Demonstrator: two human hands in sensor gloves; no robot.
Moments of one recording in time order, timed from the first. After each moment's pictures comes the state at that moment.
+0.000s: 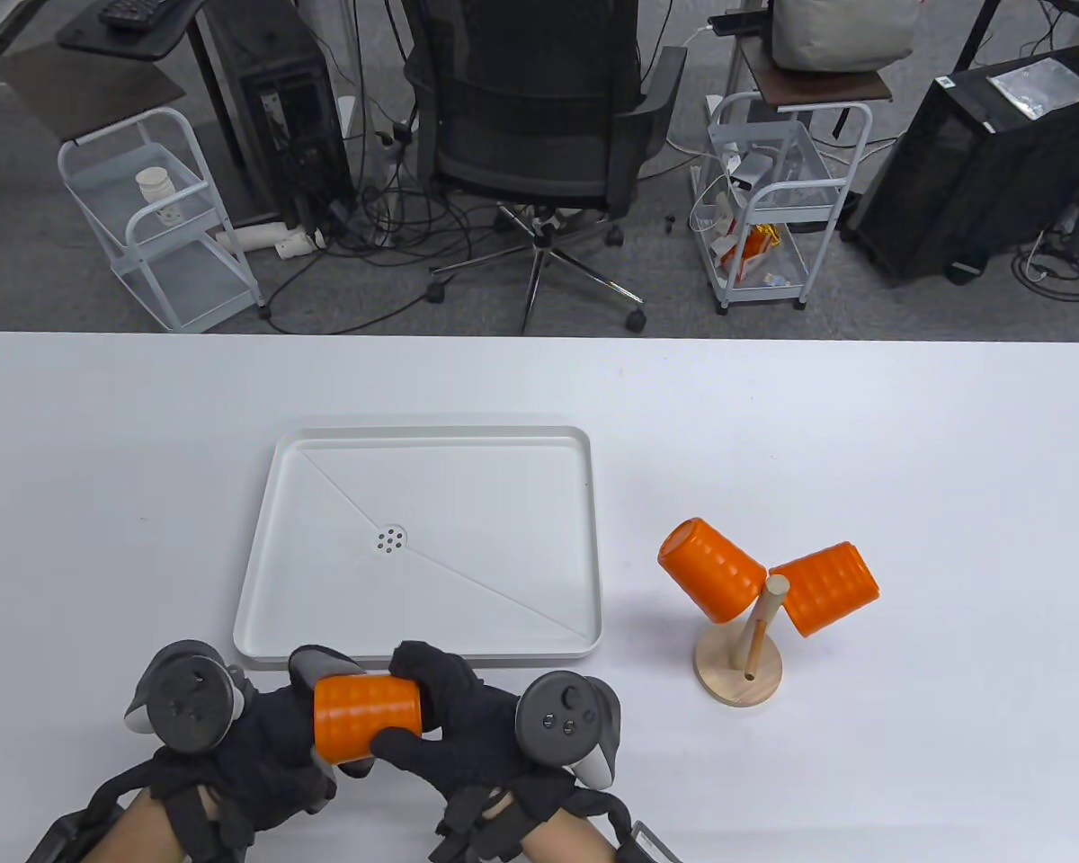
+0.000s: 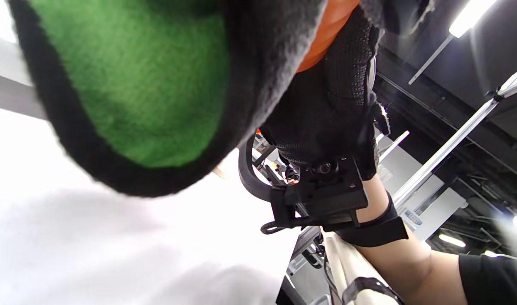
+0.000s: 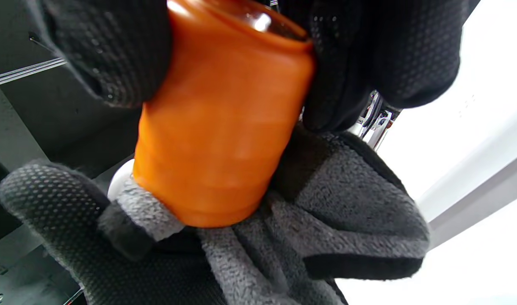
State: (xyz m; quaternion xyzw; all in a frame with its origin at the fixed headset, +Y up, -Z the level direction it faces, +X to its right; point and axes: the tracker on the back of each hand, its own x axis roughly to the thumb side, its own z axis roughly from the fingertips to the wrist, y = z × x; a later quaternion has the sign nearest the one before) left_hand -0.269 -0.698 -0.236 -0.13 -0.50 0.35 0.78; right_hand -0.024 -0.697 -0.228 0.30 0.00 0.77 0.56
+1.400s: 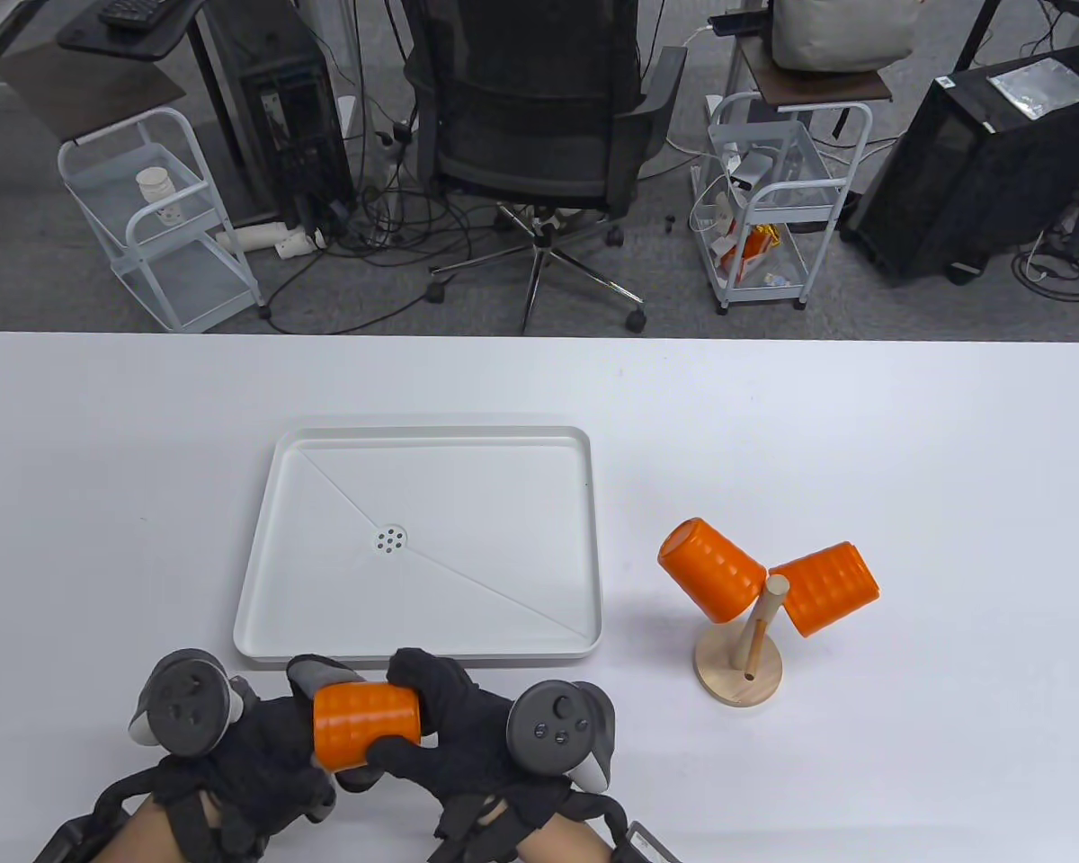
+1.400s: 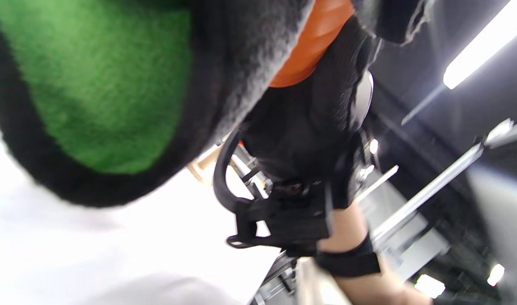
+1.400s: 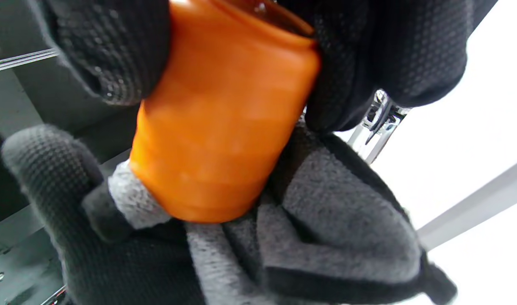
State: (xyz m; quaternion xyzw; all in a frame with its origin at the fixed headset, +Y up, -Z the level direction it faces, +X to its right) left_hand -0.268 -0.712 -0.234 -0.16 -0.47 0.46 0.74; right_hand -0.027 -0.698 -0.224 0.32 -0.02 0.78 0.54
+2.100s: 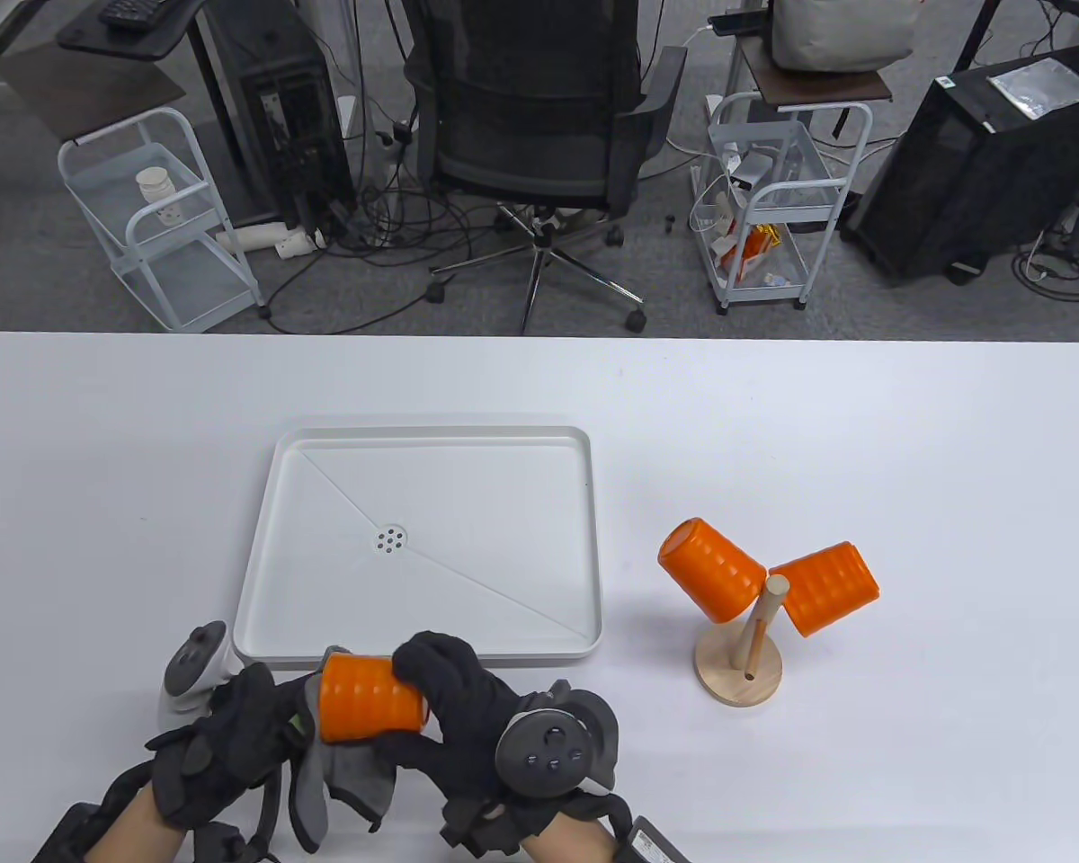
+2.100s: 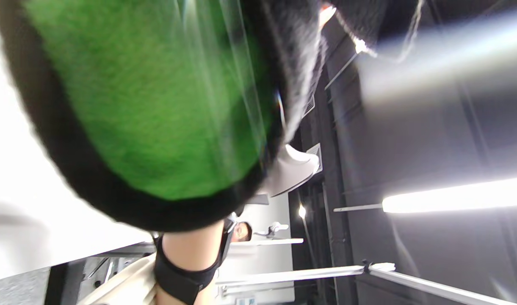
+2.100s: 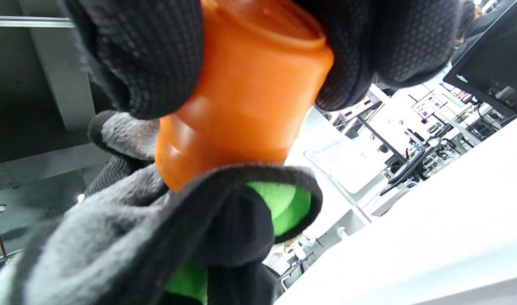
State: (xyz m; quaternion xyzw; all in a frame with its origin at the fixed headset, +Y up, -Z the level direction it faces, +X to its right) left_hand -0.279 -0.736 -0.250 -0.28 -0.38 0.68 0.56; right_hand -0.020 -0.684 -0.222 0.35 -0.13 0.81 0.45
